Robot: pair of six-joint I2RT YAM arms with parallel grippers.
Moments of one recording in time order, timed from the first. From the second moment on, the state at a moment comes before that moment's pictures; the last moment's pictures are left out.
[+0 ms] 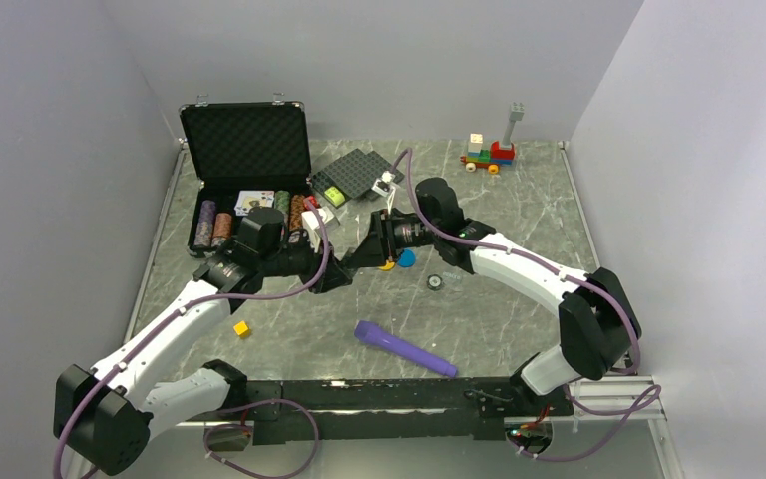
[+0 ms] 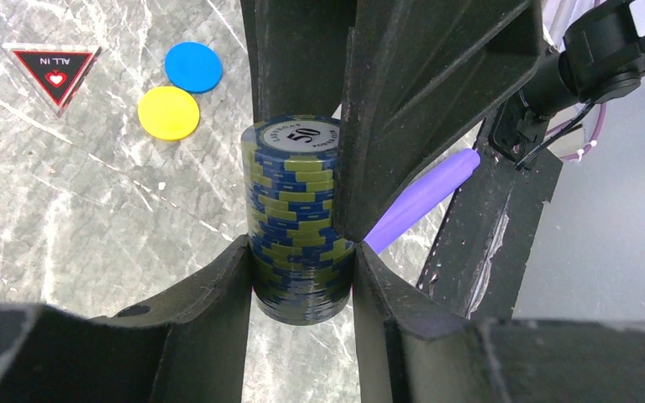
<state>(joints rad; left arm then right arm) -0.51 1.03 0.80 -0.31 0.64 -0.02 0.66 1.50 1.03 0.06 -0.83 0.57</state>
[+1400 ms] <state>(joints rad) 0.07 1.69 1.44 -0.51 0.13 0.13 0.56 1.06 0.88 0.16 -0.18 0.44</state>
